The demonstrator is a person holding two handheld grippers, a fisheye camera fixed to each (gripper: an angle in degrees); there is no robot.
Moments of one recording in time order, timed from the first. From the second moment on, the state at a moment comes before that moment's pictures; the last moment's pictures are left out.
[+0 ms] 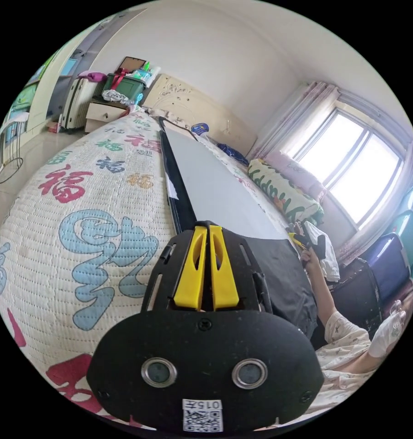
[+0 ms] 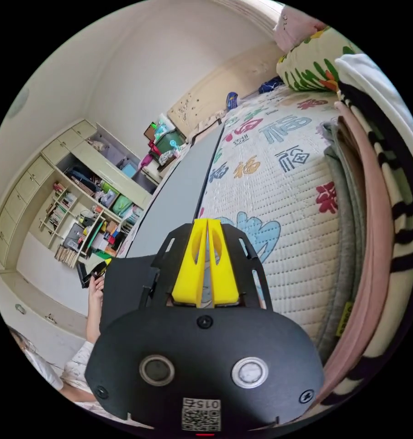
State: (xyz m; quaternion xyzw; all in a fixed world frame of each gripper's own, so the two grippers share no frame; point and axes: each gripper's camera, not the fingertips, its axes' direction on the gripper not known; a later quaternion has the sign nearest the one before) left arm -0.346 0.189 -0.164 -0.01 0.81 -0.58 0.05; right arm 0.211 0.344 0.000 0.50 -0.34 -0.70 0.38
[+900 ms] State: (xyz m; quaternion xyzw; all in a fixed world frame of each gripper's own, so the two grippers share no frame) left arm -0.406 0.183 -0.079 -0.02 0.81 -0.58 0.01; right arm 0.008 0.304 0.090 0.59 -0.17 -0.70 0.36
